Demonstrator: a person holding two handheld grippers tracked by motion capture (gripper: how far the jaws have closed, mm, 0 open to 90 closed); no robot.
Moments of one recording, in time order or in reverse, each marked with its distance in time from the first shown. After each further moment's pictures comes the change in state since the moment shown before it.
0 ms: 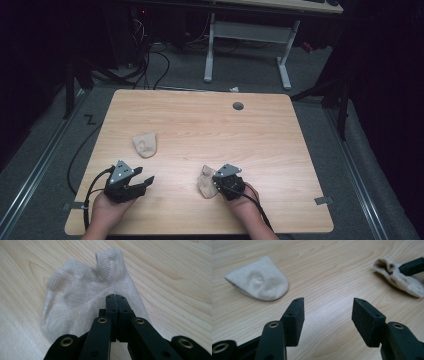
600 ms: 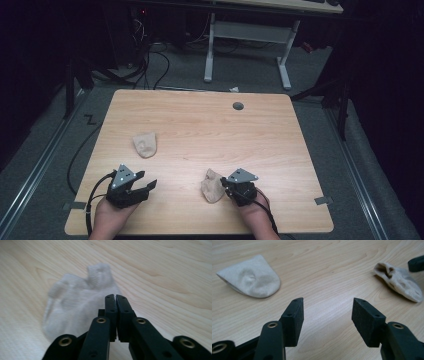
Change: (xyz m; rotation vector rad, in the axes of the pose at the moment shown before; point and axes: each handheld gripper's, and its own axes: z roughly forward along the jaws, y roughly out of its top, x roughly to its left) left arm -0.010 -0.004 -0.003 0.021 0.003 -0.028; right arm -0.009 -0.018 -0.032 -0.096 -0.023 0.047
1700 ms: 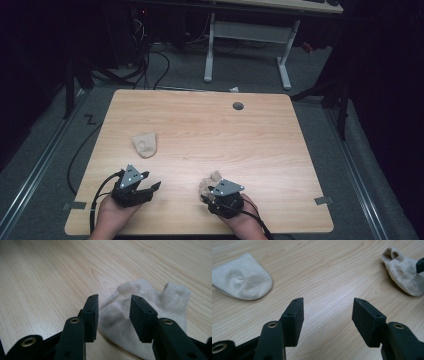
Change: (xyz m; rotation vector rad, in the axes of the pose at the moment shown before) left arm -0.005 0.002 0.011 0.029 -0.015 0.073; right arm 0.048 0.004 0.002 -0.017 0.171 -0.088
